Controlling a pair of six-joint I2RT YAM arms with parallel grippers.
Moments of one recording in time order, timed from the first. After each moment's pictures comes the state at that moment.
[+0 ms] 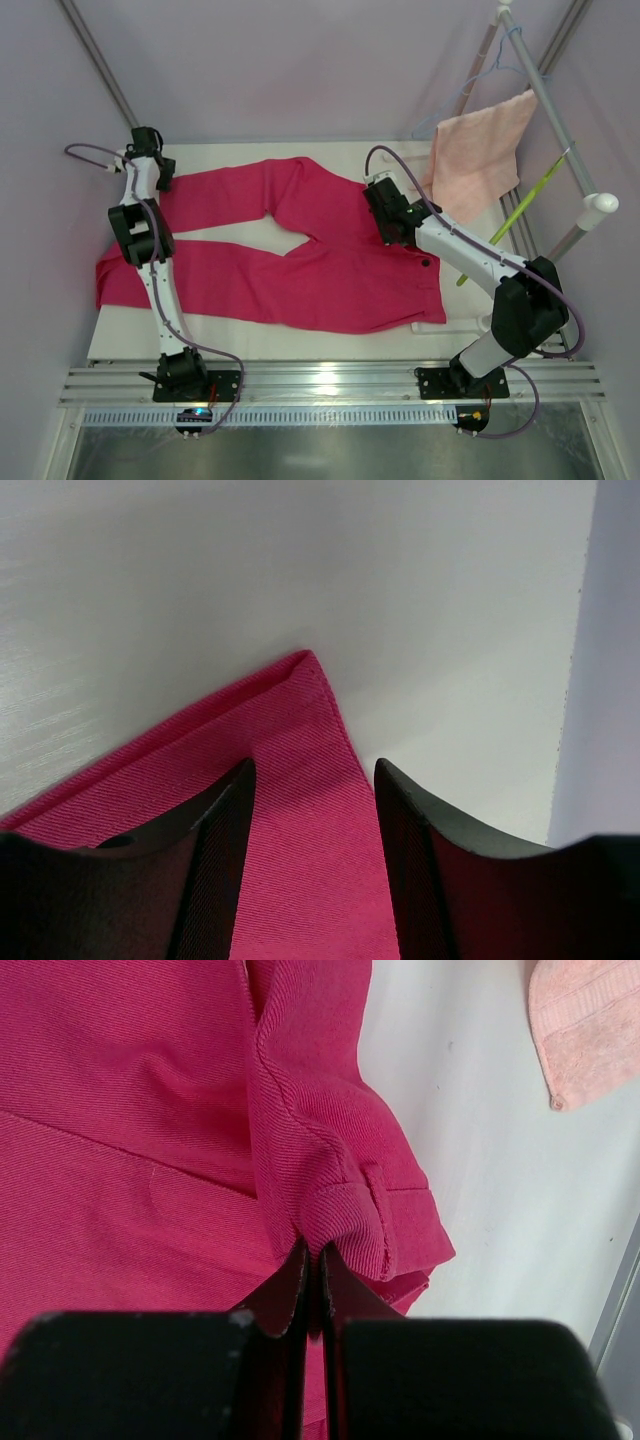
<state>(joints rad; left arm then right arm) 0.28 2.58 2.33 -0.71 -0.20 -1.13 0.58 1.55 1.20 -0.65 0.45 0.16</state>
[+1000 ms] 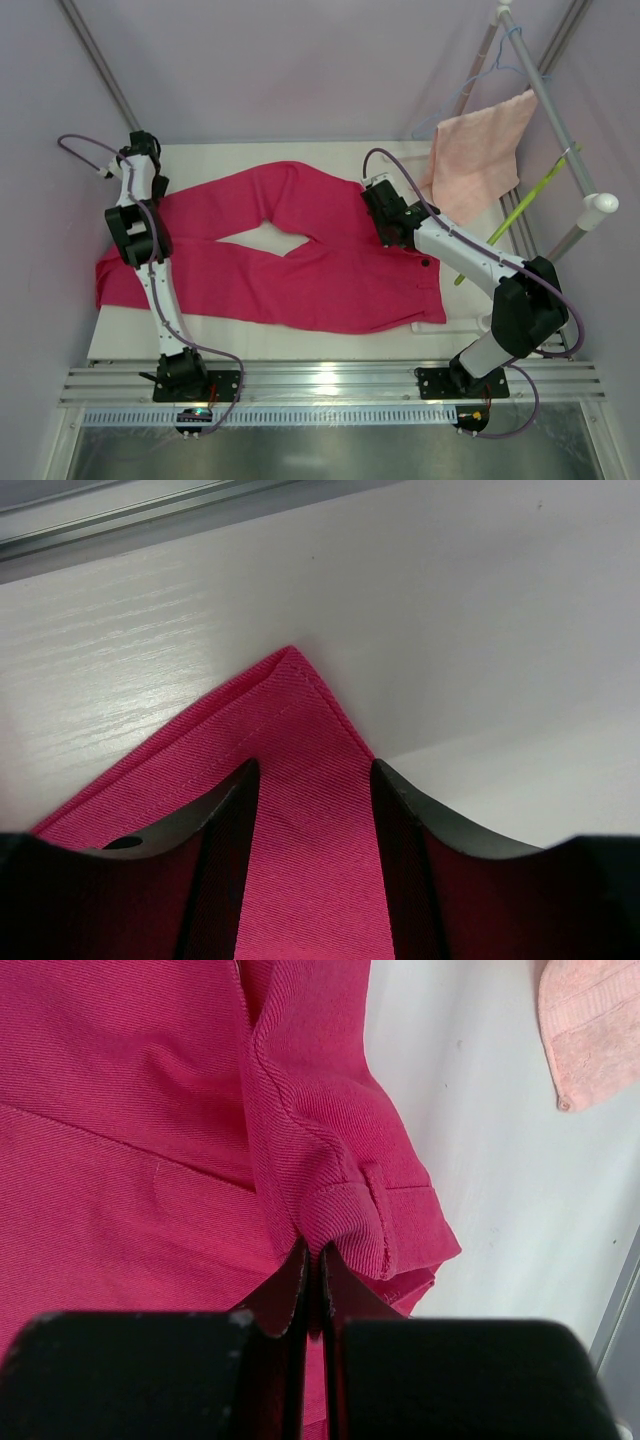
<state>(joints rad) 0.29 2.56 2.35 -0.99 -0.39 -1.00 0.59 1.55 1.19 -0.65 0.45 0.15</state>
